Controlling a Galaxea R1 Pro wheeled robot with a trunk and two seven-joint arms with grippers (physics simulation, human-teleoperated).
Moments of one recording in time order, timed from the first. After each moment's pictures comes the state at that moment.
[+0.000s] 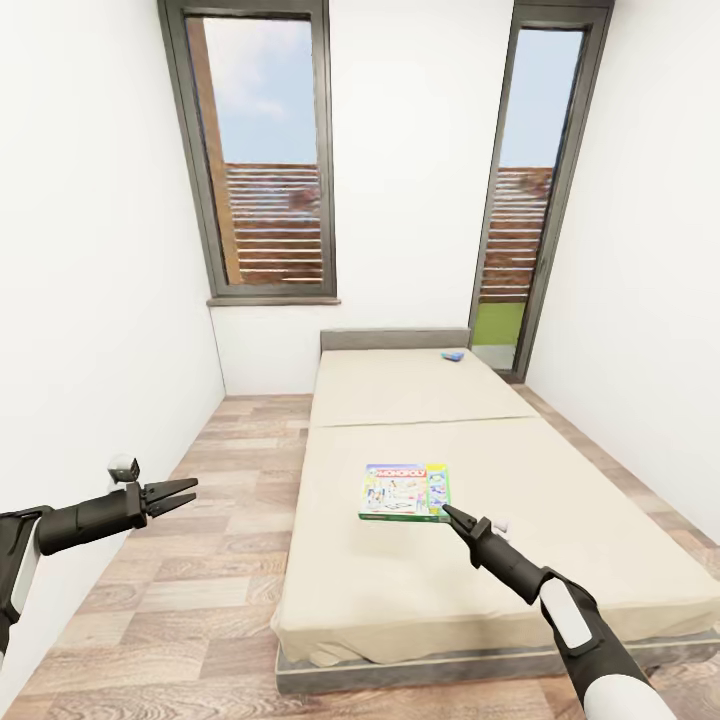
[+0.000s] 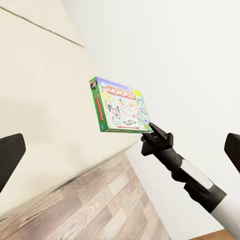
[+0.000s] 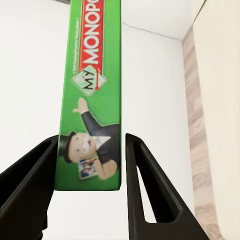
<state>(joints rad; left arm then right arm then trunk) -0.56 0.34 0.43 -1.08 0.00 1.03 -1.50 -0.52 -0.04 -0.33 -0.68 -0.69 0.66 0.79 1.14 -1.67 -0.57</state>
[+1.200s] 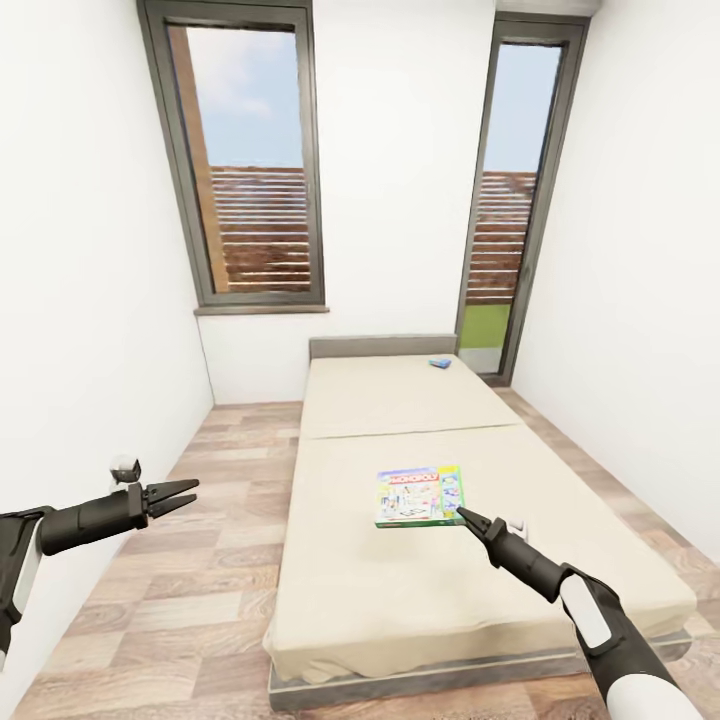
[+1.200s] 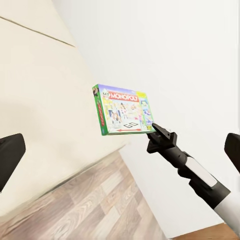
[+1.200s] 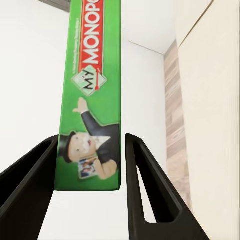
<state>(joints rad) -0.56 0.34 0.43 -1.08 -0.01 1.03 -1.49 -0.52 -0.10 -0.33 -0.71 -0.62 0.66 0.80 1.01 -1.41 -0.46</state>
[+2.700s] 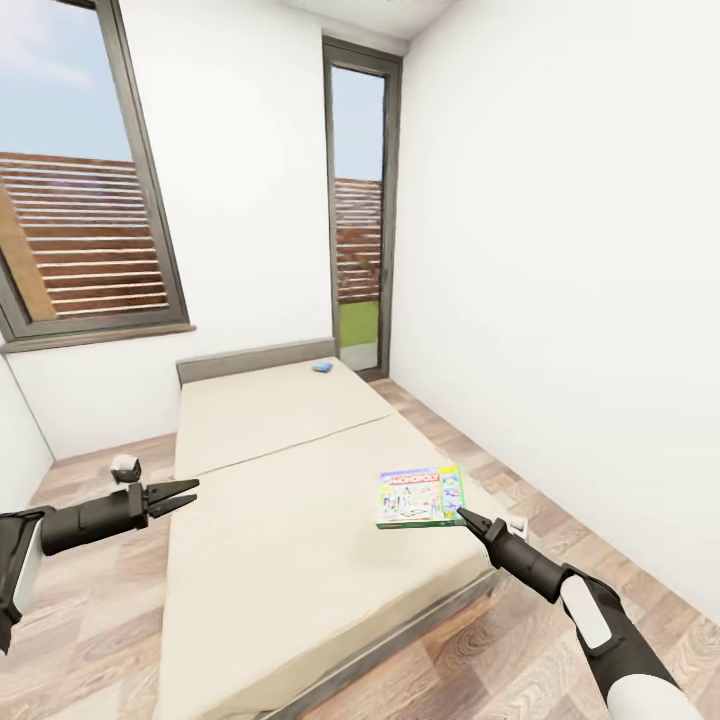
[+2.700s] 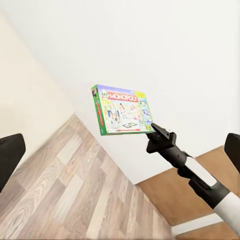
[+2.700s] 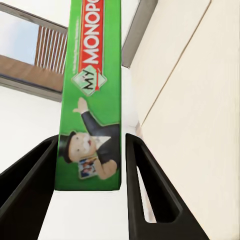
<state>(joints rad) -0.56 0.34 0.43 -1.08 -0.01 1.03 -1.49 -0.52 -0.10 -0.33 -0.70 -0.61 0.65 0.79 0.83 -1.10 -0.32</state>
